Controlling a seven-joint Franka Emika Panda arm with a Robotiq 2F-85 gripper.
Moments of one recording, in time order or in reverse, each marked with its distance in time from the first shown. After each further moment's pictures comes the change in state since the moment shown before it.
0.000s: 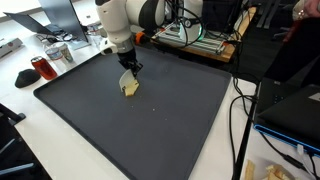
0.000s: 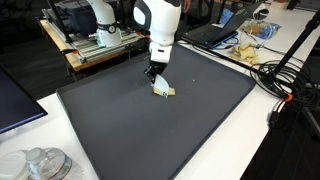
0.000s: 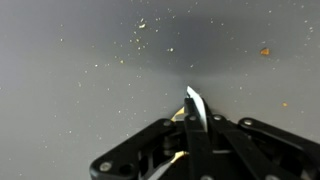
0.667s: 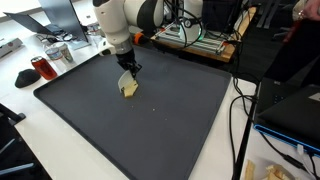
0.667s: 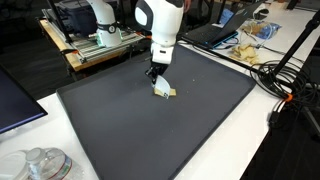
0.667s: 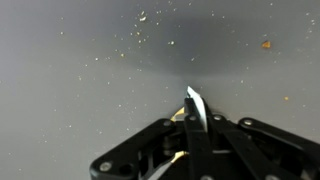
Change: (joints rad) arm 0.000 0.019 0.001 0.036 0.000 -0.022 0.000
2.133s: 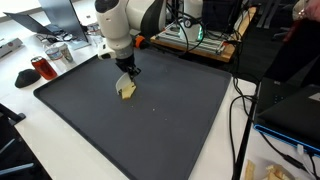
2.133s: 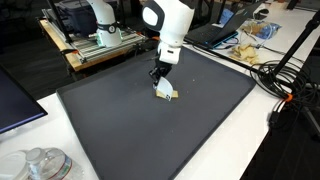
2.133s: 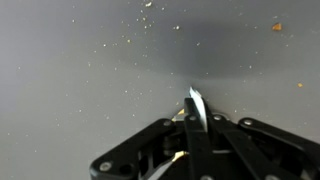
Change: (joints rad) arm 0.048 0.045 -0.015 0.072 -0.127 -0.047 0.147
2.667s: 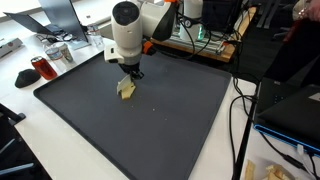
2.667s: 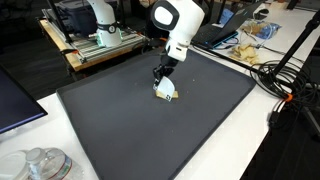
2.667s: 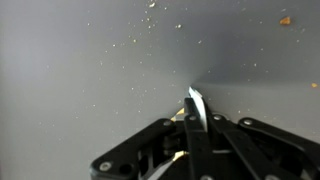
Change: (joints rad) arm 0.116 0.033 -0.050 0.026 -0.188 -0.048 0.240
